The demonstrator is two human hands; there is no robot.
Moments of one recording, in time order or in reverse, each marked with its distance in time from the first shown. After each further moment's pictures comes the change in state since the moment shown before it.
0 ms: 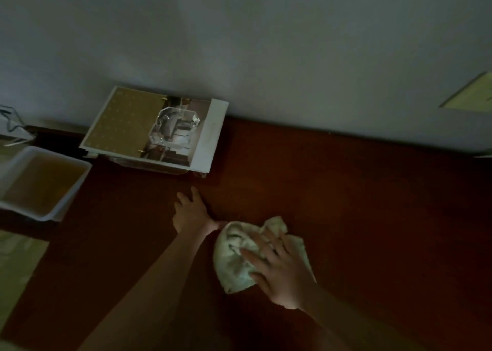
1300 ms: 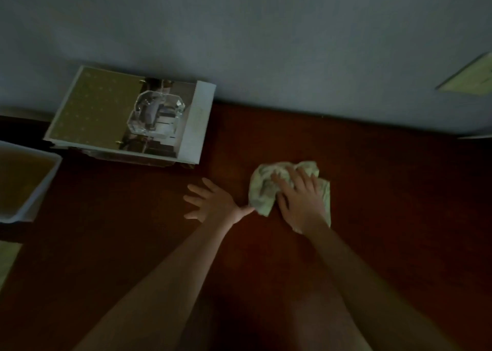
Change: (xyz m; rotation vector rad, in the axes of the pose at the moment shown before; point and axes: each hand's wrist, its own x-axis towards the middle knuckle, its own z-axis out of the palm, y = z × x) left_hand -0.012 0.055 0.006 -0.073 -0.154 -0.022; right_hand 0.054 0.077 -0.032 0.046 -0.035 0.564
